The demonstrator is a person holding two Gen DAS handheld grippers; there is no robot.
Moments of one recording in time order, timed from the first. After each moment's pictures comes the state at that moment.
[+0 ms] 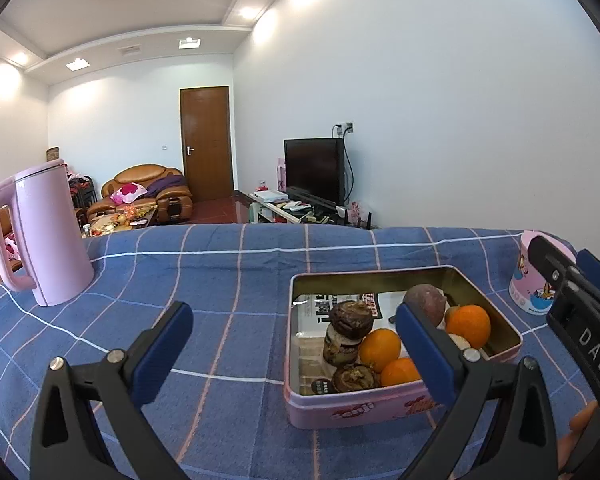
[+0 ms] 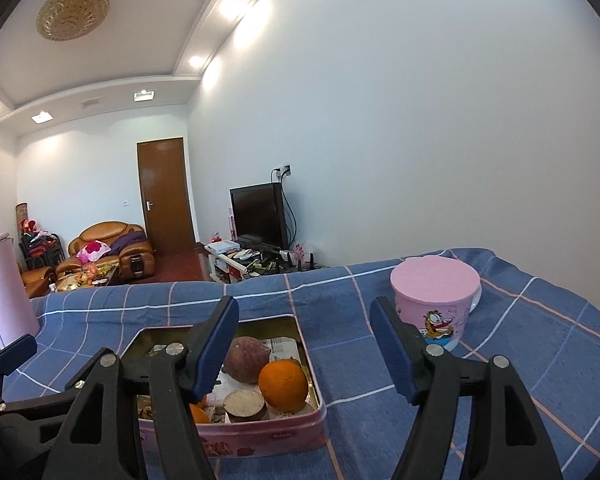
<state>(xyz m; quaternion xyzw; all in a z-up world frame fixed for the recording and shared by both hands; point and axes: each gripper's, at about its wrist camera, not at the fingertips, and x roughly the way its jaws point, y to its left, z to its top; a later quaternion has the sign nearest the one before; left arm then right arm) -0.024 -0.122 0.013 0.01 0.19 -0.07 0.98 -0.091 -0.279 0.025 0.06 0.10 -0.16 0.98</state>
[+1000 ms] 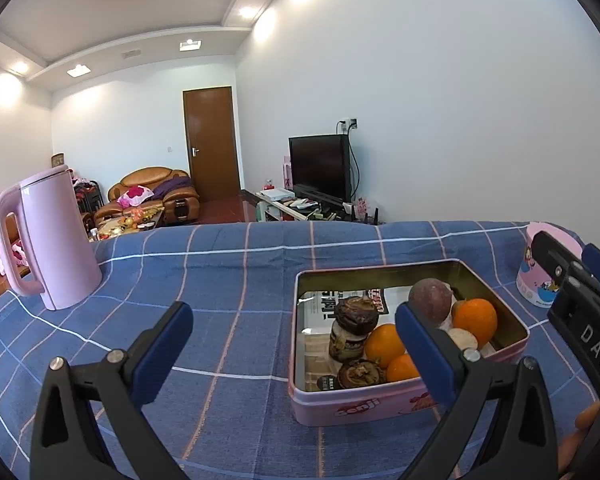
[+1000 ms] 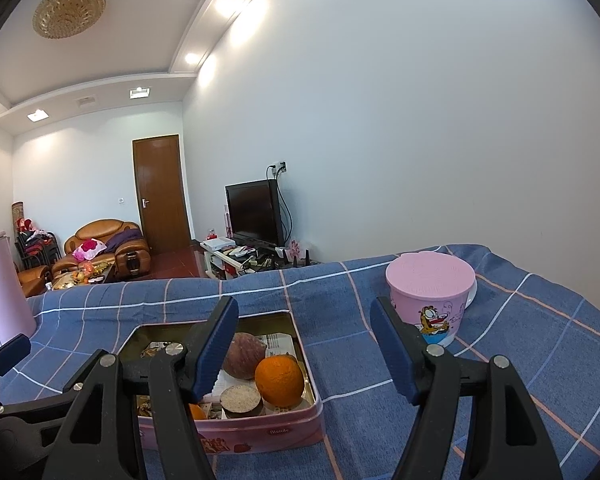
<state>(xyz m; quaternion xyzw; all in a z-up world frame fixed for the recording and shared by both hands) -0.028 -0.124 0.013 0.03 0.19 -0.05 0.98 -0.090 -0.280 0.023 0.06 0.10 -0.16 0.98</state>
